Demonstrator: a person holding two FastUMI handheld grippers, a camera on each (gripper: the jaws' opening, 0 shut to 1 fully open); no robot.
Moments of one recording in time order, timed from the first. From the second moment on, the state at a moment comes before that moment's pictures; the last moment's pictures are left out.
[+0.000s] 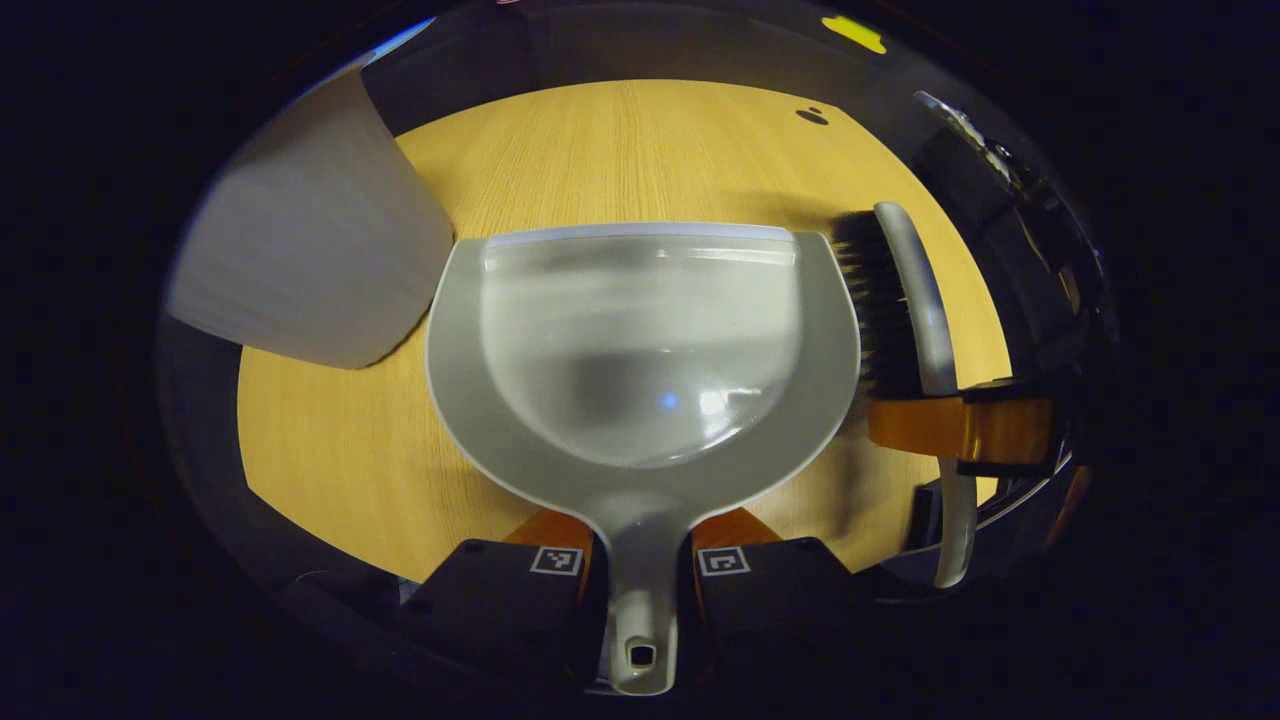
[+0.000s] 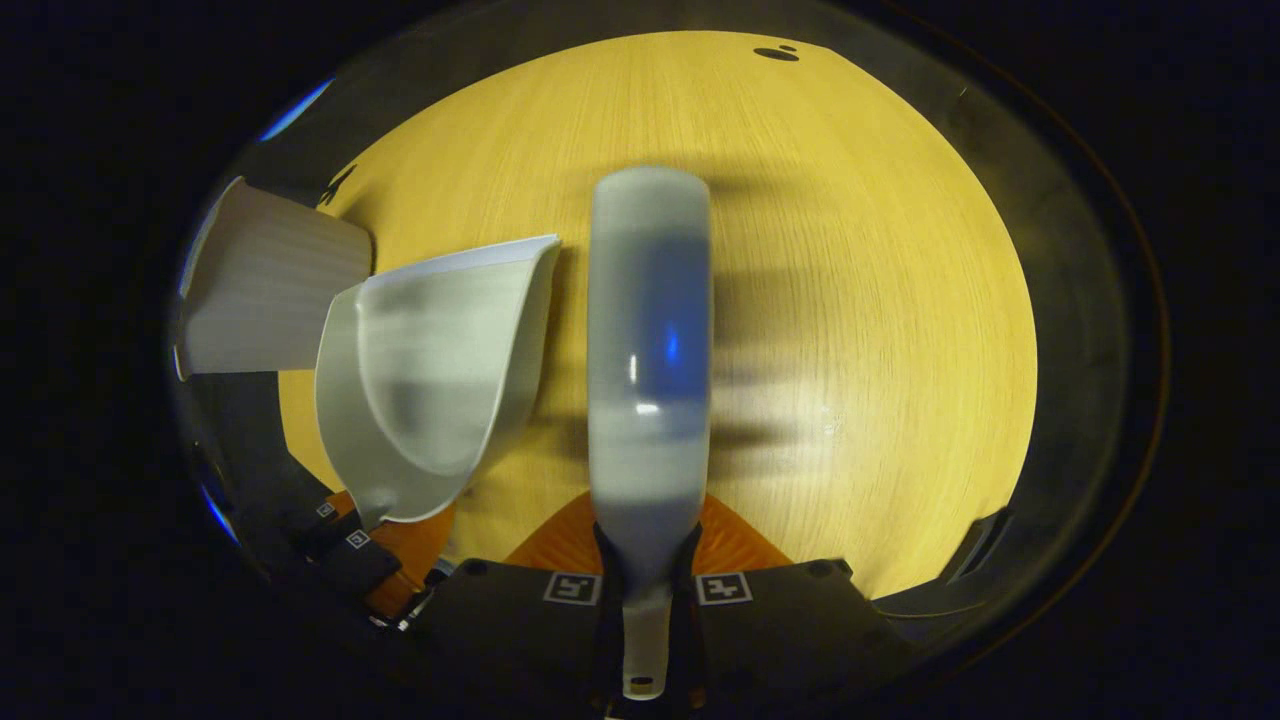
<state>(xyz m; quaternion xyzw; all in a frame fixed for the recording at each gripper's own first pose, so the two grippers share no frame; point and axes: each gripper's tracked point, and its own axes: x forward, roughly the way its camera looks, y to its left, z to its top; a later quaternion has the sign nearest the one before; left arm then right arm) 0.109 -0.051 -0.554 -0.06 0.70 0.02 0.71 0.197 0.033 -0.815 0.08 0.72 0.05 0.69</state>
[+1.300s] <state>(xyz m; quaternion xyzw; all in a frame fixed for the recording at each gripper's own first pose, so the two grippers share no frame) 0.096 -0.056 -0.547 -0.06 0.75 0.00 0.66 0.182 0.056 -0.829 0.06 0.76 0.04 0.65</state>
